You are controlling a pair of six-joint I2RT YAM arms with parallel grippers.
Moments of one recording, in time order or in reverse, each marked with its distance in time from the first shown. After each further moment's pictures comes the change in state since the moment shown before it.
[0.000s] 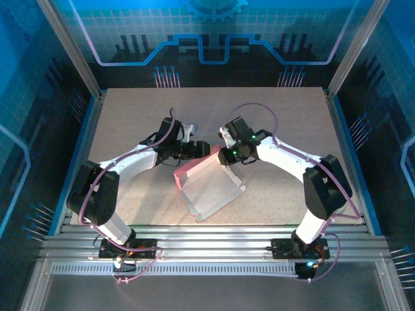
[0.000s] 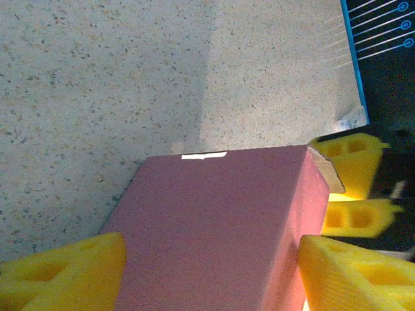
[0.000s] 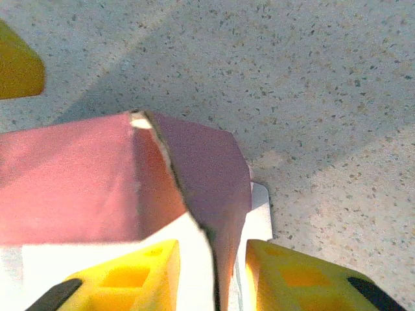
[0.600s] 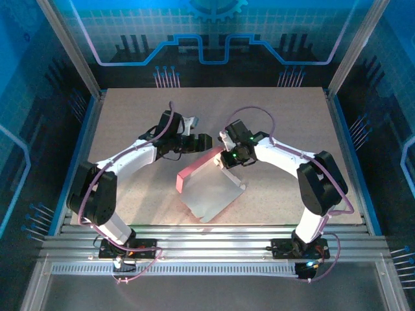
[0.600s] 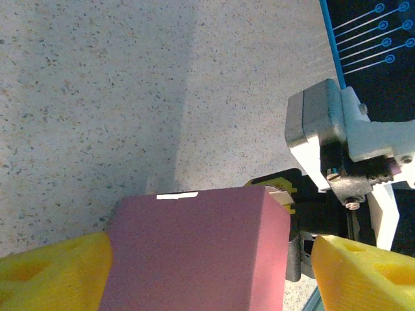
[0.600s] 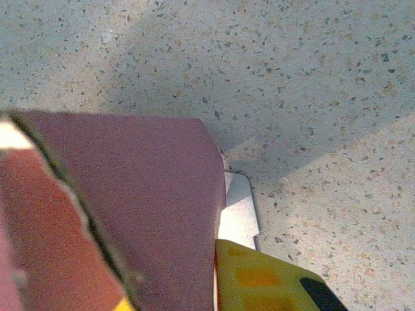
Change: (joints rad) left arm 0.002 0.000 0.090 -0.059 -0.003 -0.005; right arm -0.010 0.066 -0.027 0.035 -0.026 -0.022
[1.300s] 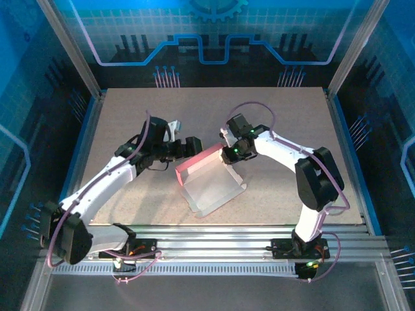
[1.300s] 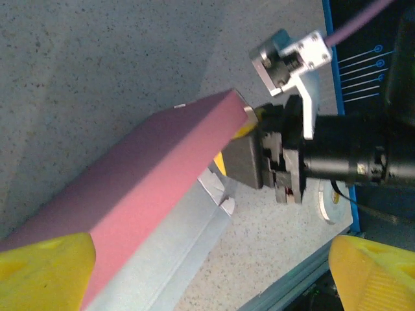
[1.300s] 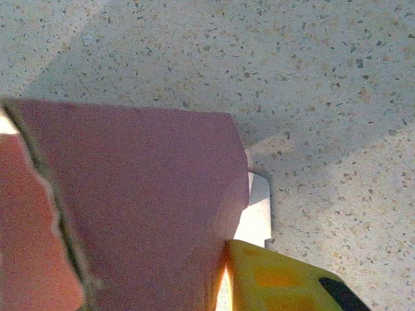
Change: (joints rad) left arm -0.016 -0.323 -0.057 -0.243 -0.157 -0.129; right arm -0.042 0.048 0.089 -0.094 -0.027 -0.042
